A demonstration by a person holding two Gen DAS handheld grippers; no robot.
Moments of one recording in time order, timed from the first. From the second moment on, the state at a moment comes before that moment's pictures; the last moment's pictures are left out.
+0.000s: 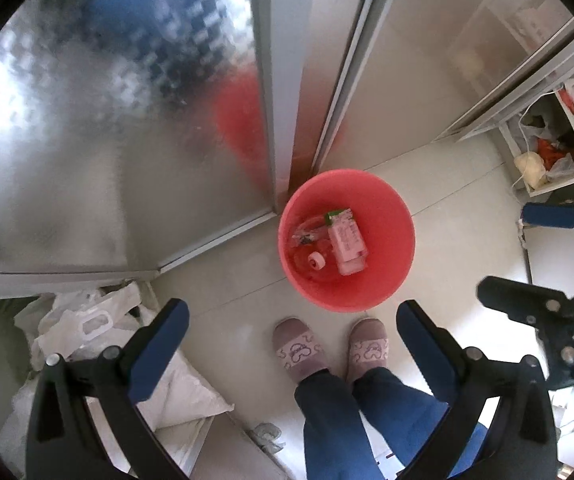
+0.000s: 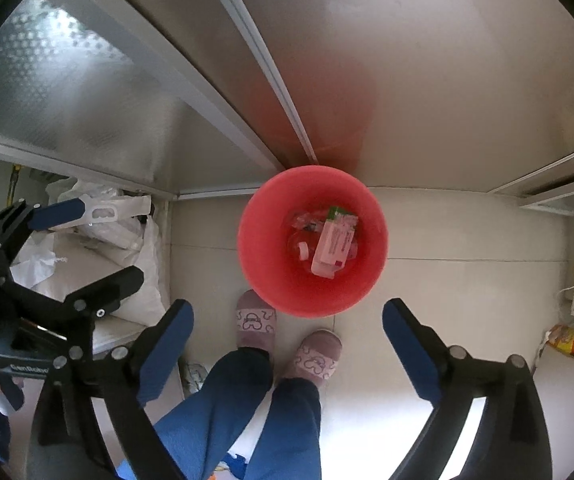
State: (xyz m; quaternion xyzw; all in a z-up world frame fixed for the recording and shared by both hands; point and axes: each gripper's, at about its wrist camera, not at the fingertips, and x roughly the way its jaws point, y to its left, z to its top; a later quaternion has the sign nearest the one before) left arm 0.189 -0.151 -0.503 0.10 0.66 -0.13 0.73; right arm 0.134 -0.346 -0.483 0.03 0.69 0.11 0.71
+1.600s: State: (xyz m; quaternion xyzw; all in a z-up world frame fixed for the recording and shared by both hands) left arm 0.206 0.033 -0.089 -0.08 0.54 0.03 0.84; right arm 0.225 -0.198 -0.118 -0.07 0.51 0.27 0.81
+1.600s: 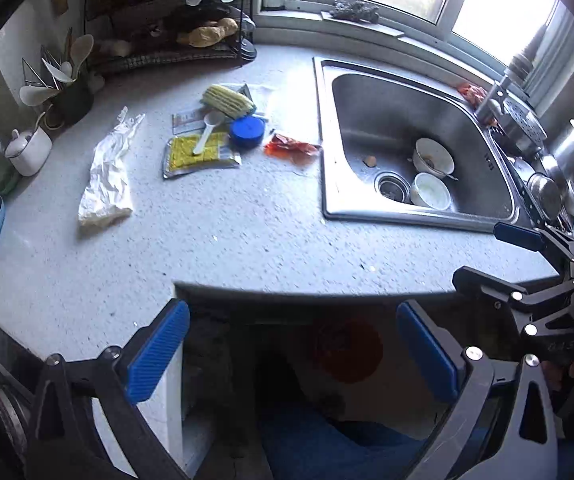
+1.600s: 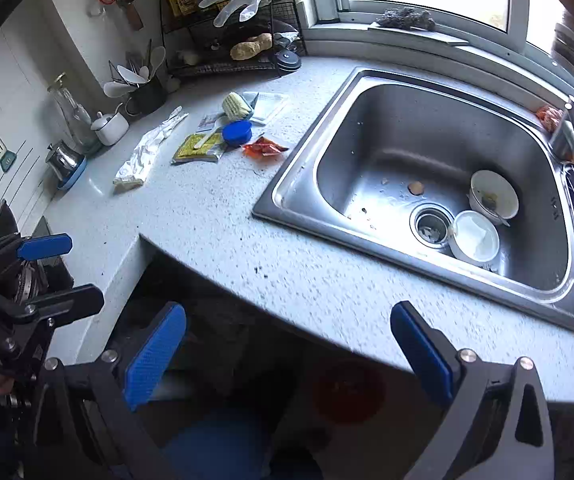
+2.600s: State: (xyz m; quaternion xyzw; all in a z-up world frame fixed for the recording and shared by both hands) left arm 0.343 0.299 -0.160 -0.17 0.59 0.12 0.78; right arm 0.395 0.043 -0.156 -0.15 0.57 0.32 0.74
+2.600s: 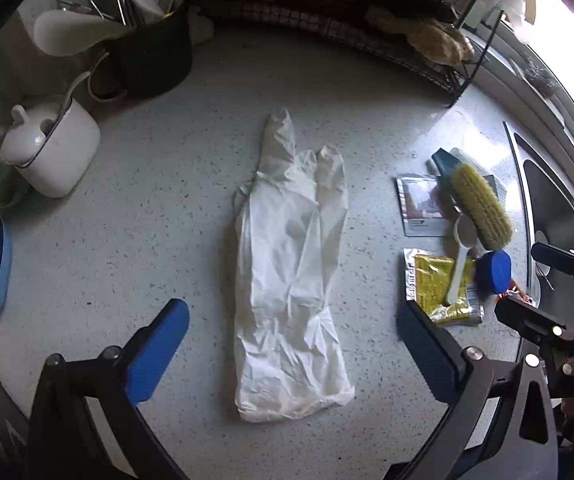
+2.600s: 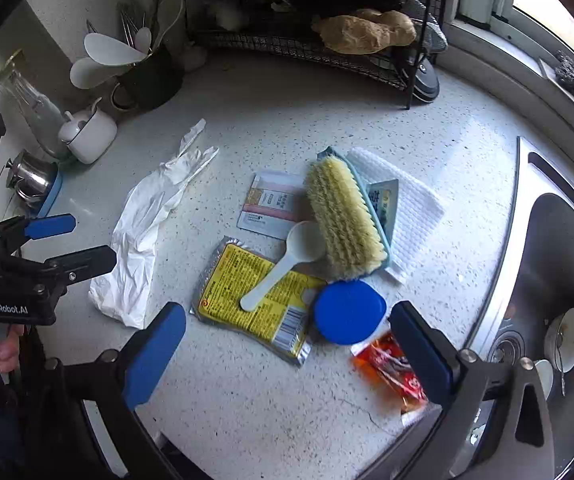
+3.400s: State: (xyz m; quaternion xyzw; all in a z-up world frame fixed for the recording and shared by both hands) left arm 0.361 0.271 -0.191 -0.11 0.63 0.13 0.76; right arm 0.402 0.022 -0.168 -0.16 0.58 0.30 0.74
